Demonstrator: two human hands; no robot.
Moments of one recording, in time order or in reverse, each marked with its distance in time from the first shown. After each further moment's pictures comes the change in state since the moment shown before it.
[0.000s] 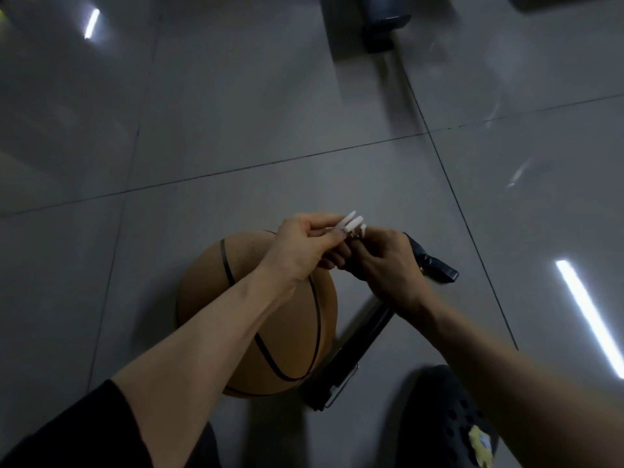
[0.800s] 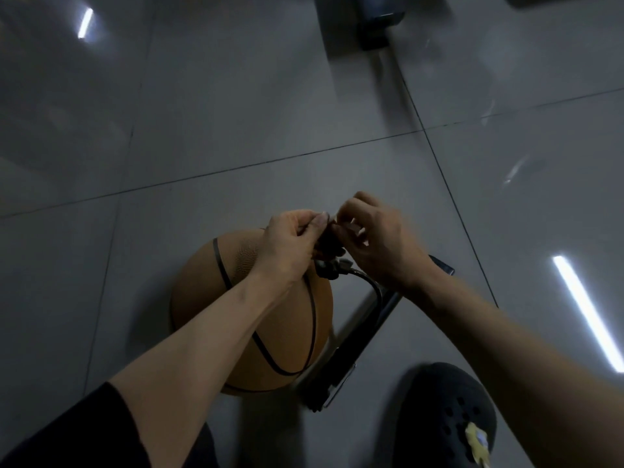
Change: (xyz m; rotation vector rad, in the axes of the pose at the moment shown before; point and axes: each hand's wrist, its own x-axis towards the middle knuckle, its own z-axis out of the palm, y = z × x) left_hand 0.004 -0.008 0.002 0.034 0.154 0.080; right_hand 0.024 -0.009 -0.011 -0.550 -0.006 -0.338
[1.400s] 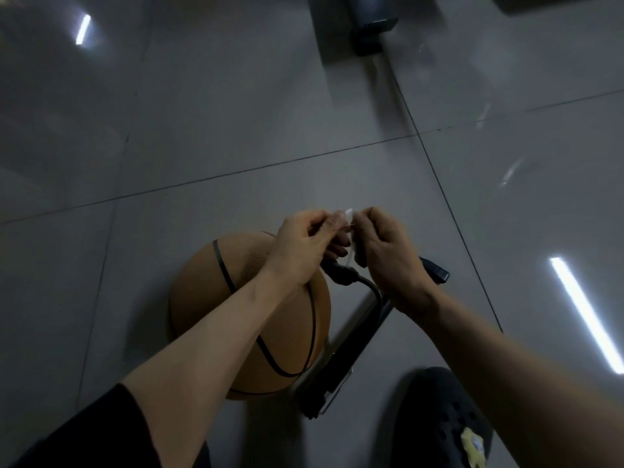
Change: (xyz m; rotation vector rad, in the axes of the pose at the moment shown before) left_hand 0.011 0.003 0.016 0.062 -0.061 0.056; right_hand -0.011 0.004 0.004 0.668 0.123 0.382
